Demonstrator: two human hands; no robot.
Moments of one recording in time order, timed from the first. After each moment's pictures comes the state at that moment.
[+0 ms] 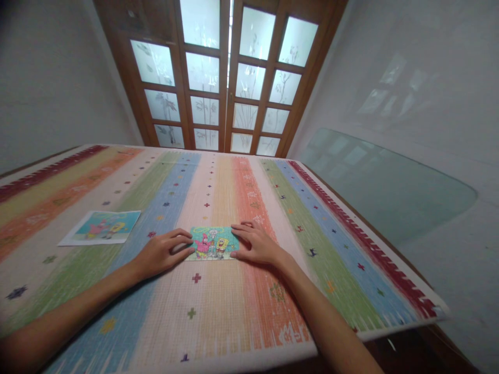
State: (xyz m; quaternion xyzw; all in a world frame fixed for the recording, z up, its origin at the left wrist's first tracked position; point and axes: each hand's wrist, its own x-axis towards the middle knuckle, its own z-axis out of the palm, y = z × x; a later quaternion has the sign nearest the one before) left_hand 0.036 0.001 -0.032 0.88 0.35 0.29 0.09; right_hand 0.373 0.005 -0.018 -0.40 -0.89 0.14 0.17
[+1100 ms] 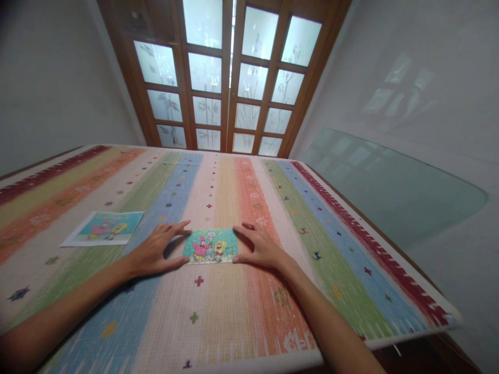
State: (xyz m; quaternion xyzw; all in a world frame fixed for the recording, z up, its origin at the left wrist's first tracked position) left_hand 0.013 0.005 -0.018 0.90 0.39 0.19 0.09; right_hand 0.377 0.006 -0.029 -0.46 -0.85 0.20 0.18
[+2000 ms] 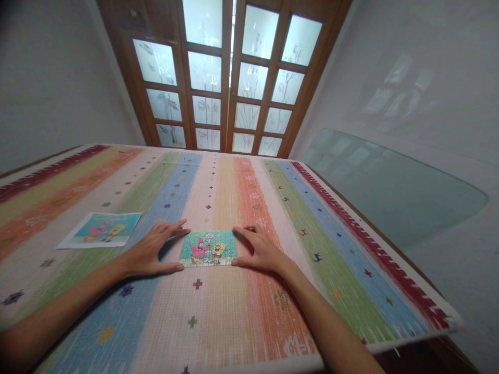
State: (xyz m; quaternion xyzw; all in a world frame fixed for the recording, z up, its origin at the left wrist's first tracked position) left_hand 0.001 0.014 -0.020 0.91 0.37 0.17 0.09; right_hand 0.372 0.000 -0.021 -0.44 -0.85 0.19 0.19
